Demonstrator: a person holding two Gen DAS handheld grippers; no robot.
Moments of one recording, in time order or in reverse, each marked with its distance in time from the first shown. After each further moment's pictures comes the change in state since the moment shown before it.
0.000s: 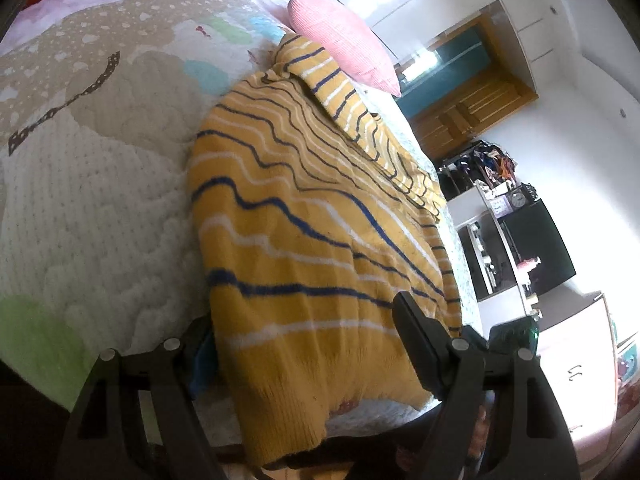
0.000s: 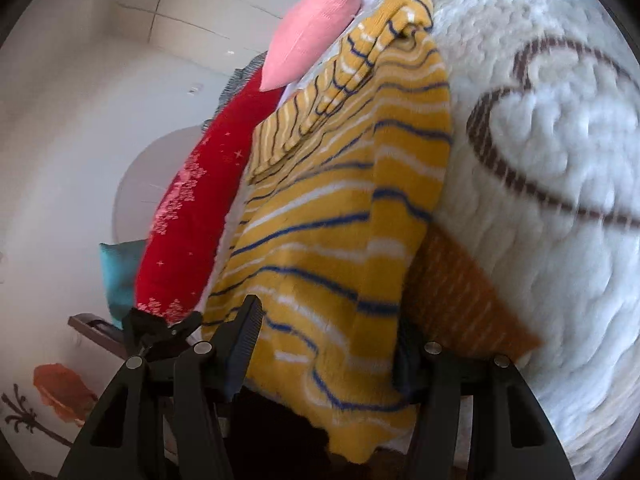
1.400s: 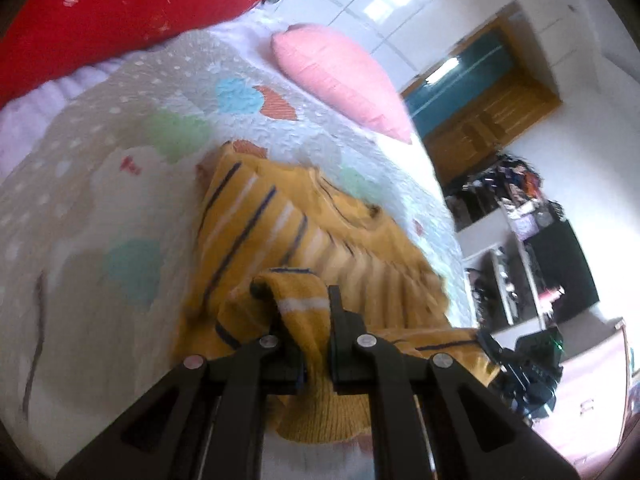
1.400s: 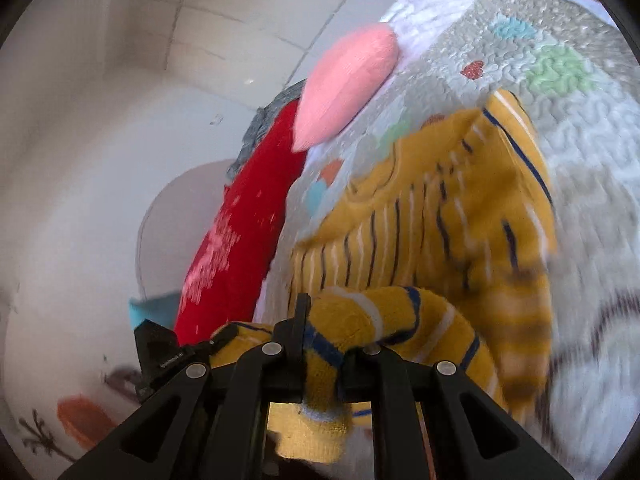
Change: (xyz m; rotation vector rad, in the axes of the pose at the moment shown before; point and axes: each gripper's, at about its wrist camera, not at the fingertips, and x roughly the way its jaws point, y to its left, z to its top) left arm 0.058 -0.066 0.188 -0.007 -0.013 0.128; right arm -0.001 0.042 0.176 0.029 -0.095 0.027
